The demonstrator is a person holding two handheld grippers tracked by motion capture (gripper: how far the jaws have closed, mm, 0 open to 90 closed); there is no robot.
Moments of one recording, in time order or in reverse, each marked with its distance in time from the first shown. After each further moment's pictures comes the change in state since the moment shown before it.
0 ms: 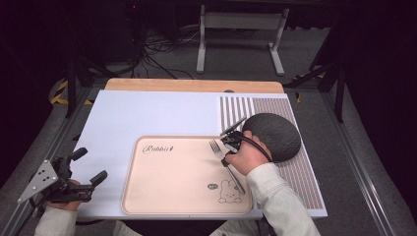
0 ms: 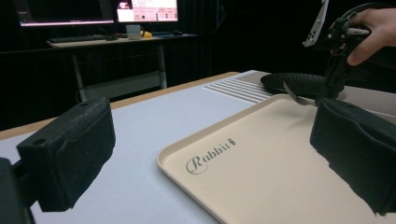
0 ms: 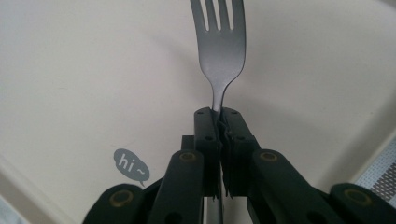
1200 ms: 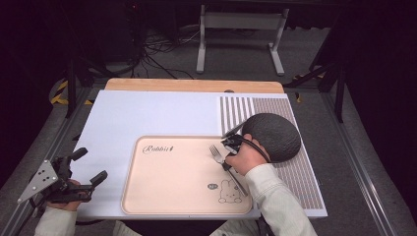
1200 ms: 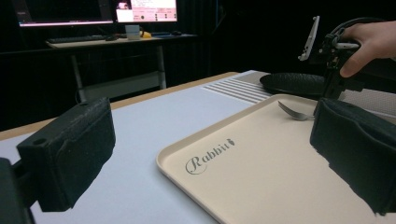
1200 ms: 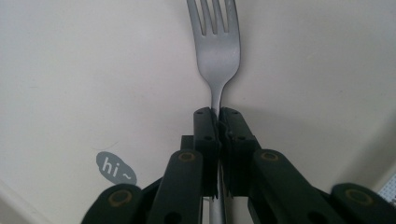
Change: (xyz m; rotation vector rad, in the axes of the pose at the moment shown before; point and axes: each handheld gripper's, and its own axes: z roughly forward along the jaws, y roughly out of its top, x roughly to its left) left arm 0.000 0.000 0.000 0.000 -0.003 0.001; right arm -0.010 -0.003 0.019 0.054 0.018 0.067
